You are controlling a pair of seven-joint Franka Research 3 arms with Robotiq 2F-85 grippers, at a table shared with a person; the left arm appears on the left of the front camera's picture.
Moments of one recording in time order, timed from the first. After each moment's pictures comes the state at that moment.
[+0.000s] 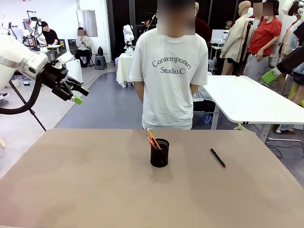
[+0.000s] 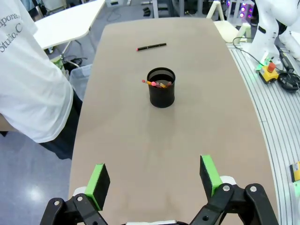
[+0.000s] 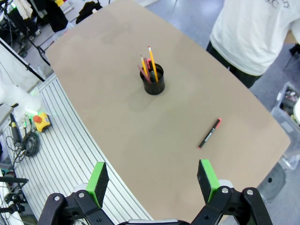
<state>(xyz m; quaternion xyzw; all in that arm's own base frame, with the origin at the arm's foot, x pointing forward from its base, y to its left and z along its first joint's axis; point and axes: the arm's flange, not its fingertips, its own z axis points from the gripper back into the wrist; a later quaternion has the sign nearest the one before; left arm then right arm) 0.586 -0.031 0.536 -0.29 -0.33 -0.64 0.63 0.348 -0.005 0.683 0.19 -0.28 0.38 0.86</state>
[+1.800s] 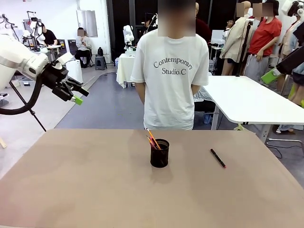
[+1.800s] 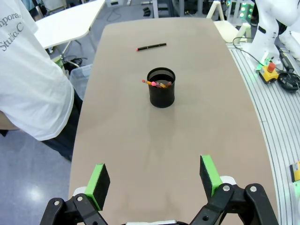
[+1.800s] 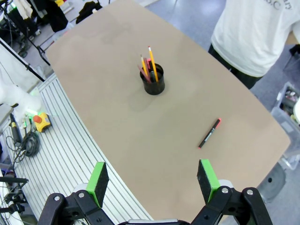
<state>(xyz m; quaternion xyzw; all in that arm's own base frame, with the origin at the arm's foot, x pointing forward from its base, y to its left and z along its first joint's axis) 0.586 -0.031 0.536 -0.29 -0.33 -0.64 0.63 0.348 -0.005 0.683 0.19 -0.28 0.38 0.86</state>
